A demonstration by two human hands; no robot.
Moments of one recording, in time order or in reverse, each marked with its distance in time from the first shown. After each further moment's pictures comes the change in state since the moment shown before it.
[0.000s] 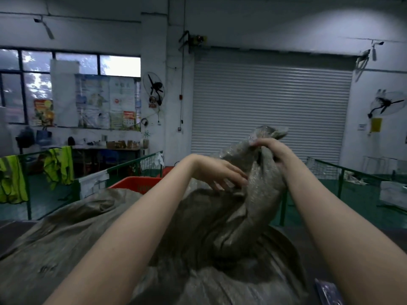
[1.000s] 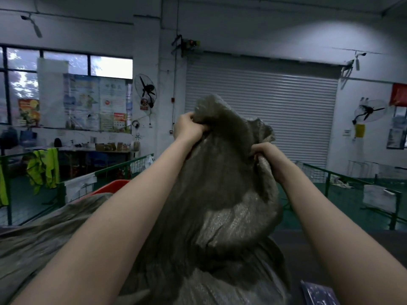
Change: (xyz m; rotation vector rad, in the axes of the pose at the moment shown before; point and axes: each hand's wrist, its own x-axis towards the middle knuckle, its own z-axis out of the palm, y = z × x) left_hand 0.007 0.020 -0.040 -0.383 1.209 0.216; right_hand -0.018 -0.006 -0.020 -0.178 0.061 -0.062
